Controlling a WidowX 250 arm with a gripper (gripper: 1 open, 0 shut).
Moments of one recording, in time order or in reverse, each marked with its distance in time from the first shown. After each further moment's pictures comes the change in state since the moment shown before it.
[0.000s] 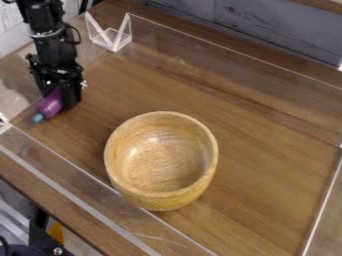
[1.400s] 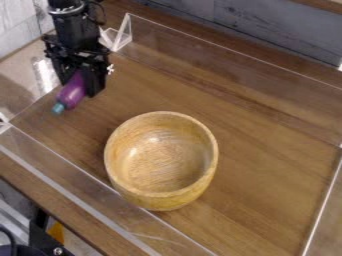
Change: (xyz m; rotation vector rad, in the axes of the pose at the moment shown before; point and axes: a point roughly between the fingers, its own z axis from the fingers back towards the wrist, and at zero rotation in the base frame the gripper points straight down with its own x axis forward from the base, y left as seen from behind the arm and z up) arm -0.007 -0.074 0.041 0.022 -0.041 -0.028
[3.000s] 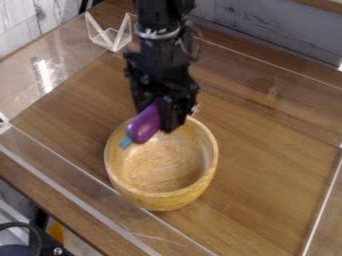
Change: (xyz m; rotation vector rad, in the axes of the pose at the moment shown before) arm -0.026 -0.115 0.002 0.036 -0.009 -0.232
